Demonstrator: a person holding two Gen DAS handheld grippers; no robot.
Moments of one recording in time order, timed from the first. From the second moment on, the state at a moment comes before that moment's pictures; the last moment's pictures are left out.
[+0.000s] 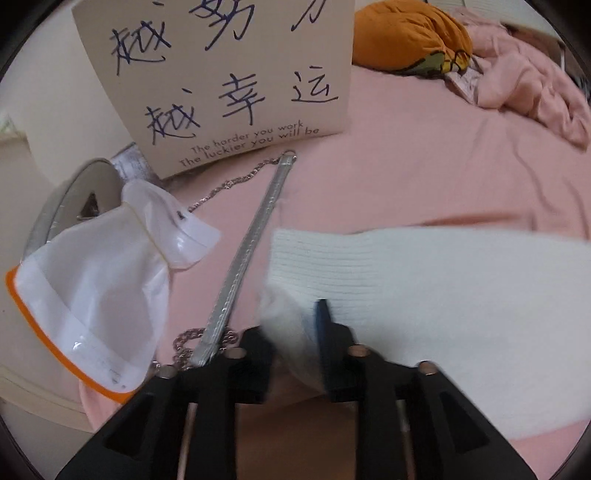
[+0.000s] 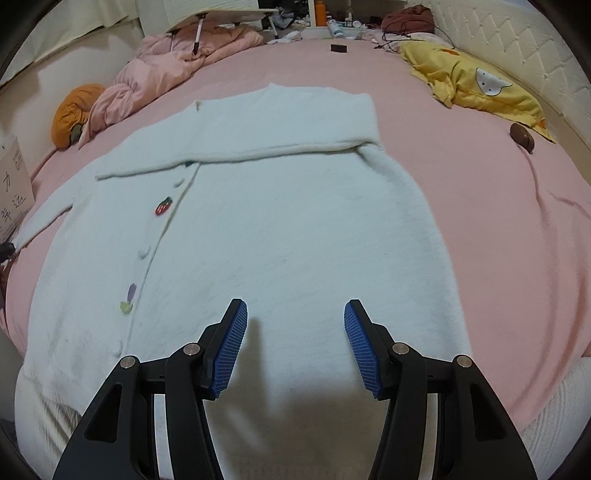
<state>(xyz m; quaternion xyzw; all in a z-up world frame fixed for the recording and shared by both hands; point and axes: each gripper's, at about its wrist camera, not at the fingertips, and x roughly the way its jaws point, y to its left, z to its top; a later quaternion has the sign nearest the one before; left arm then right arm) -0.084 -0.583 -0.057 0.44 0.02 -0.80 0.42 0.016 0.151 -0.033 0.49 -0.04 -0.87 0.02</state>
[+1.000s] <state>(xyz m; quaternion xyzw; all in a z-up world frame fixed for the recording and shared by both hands) -0.087 -0.415 -0.044 0.35 0.26 -0.88 0.21 -0.129 -0.016 0.002 0.43 0.13 -0.87 0.21</state>
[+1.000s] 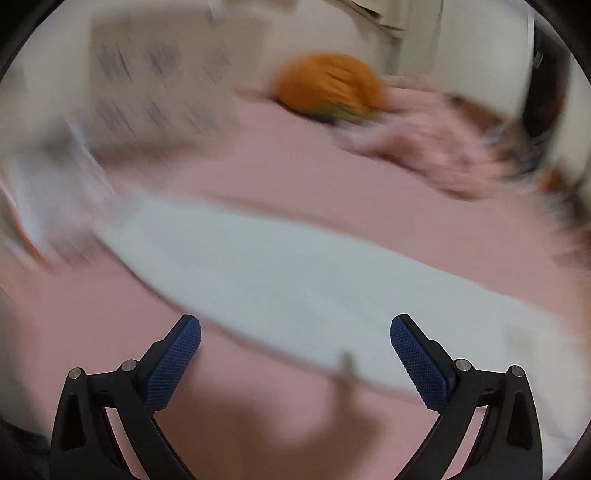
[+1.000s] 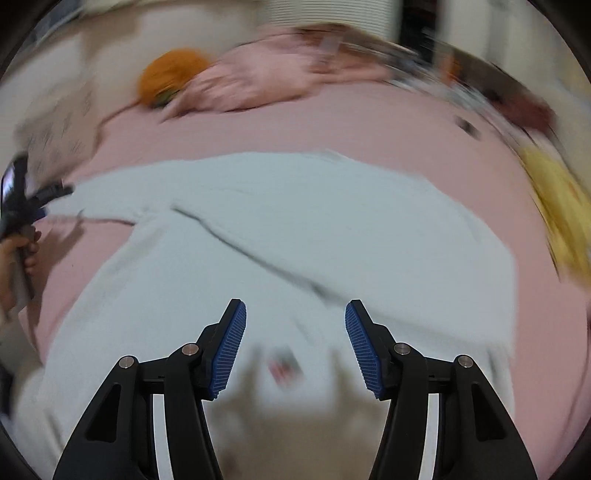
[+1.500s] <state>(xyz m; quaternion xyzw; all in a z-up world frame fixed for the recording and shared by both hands) -0.103 -0.358 -0.089 0.38 0.12 -0.89 0.21 -0.240 -0.144 -0.068 0.44 0.20 -0.83 0.27</state>
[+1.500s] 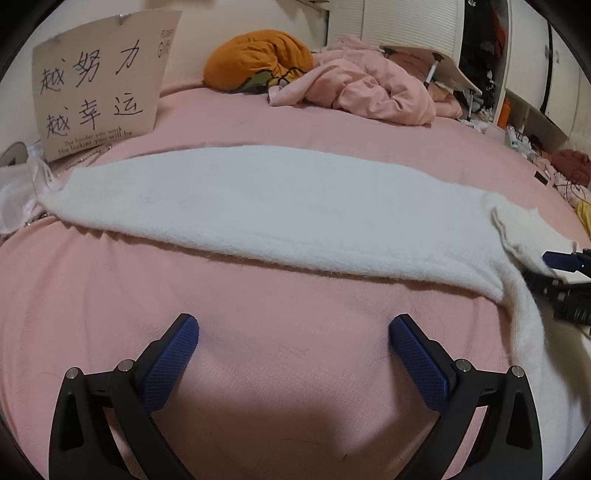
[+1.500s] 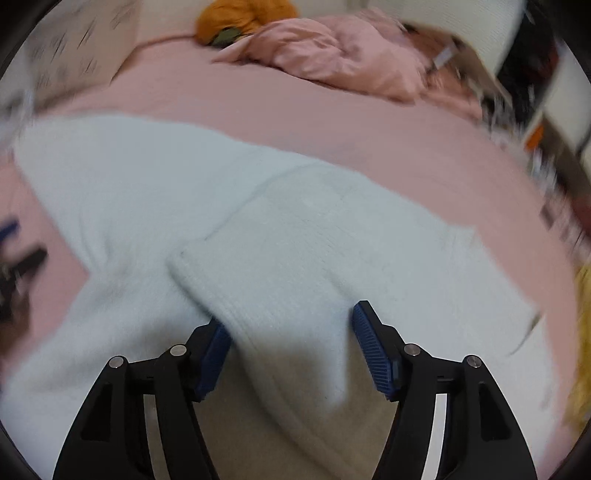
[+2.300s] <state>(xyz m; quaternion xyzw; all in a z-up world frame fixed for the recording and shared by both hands) -0.063 -0.278 0.003 0.36 -0.06 -0.90 0.23 -0.153 0.443 0.094 0.32 -0.11 -0.93 -0.11</state>
